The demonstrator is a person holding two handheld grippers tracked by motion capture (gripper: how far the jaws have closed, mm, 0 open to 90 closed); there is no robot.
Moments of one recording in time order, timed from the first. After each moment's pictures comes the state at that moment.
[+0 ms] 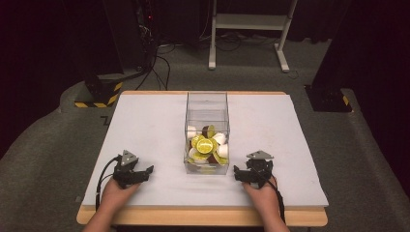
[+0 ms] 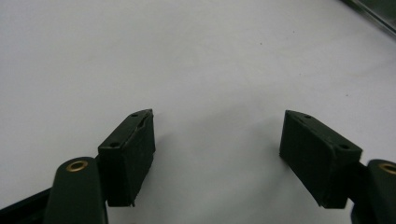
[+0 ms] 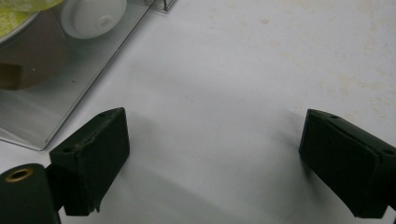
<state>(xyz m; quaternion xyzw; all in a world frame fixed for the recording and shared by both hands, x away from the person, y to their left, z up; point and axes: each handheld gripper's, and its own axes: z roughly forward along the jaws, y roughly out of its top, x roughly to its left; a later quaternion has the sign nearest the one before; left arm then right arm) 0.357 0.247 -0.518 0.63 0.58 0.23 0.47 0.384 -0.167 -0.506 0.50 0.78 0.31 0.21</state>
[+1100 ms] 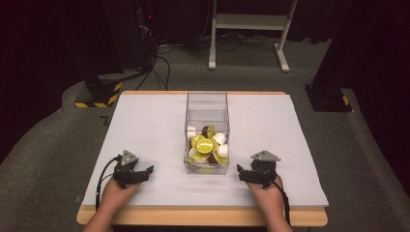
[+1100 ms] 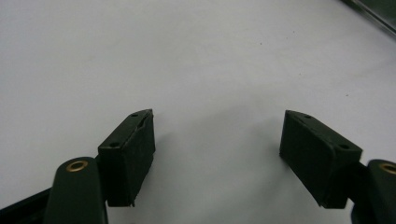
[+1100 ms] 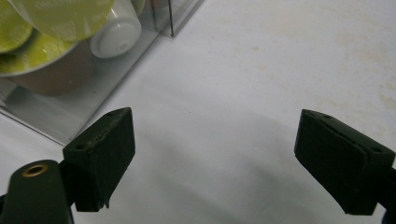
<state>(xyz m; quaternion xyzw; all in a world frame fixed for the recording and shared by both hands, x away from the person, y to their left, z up) 0.358 0.247 -0.518 0.63 0.58 0.23 0.47 0.375 -0.179 -0.491 0.48 0.78 0.35 0.22</state>
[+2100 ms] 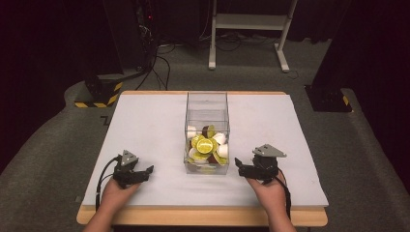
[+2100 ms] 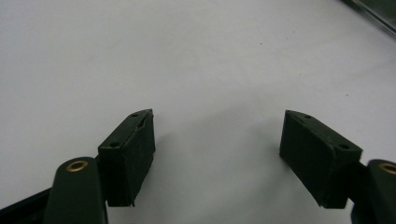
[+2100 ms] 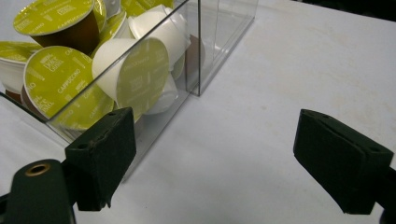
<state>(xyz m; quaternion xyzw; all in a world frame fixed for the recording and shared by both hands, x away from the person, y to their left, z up) 0.358 0.246 -0.518 0.63 0.58 0.23 0.47 0.368 -0.173 -0.447 0.44 0.77 0.40 0.23</state>
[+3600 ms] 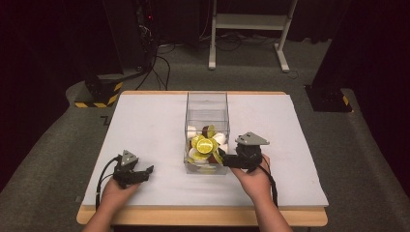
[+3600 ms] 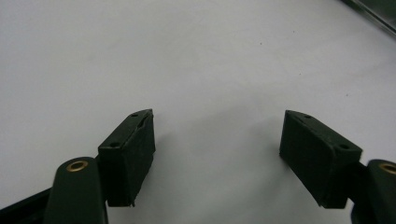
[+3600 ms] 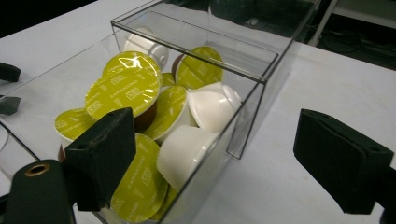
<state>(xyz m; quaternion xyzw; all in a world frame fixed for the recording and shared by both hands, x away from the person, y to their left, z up) 0.358 0.246 -0.518 0.63 0.58 0.23 0.47 0.386 -0.124 -0.417 0.39 0.78 0.43 0.23</state>
